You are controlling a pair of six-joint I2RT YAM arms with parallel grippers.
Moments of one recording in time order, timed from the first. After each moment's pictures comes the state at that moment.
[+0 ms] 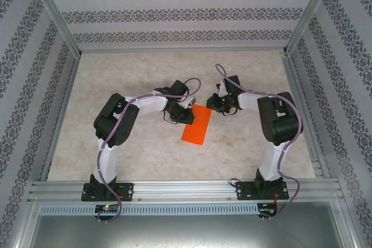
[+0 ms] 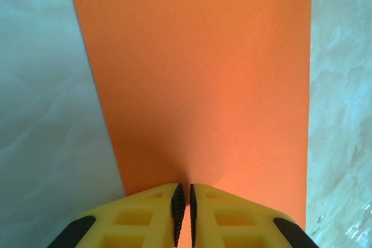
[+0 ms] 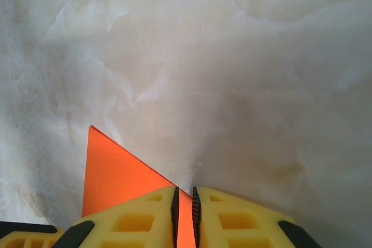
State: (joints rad) left arm -0.59 2.08 1.38 -0.54 0.48 -0.32; right arm 0.23 1.90 1.02 -0.17 -0.50 0.50
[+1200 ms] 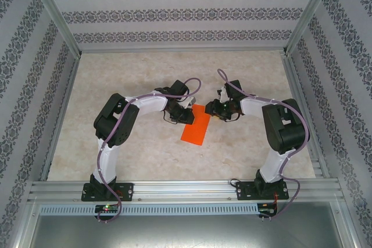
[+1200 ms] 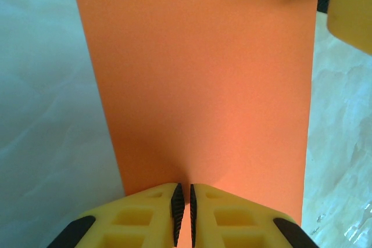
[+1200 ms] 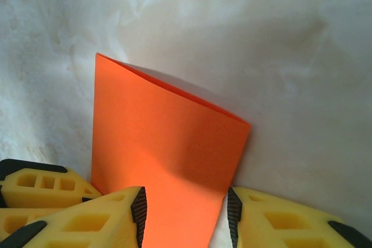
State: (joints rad) left arm -0.59 2.08 1.38 -0.55 0.48 -0.32; right arm 0.27 1.80 0.93 -0.23 -0.53 0.55
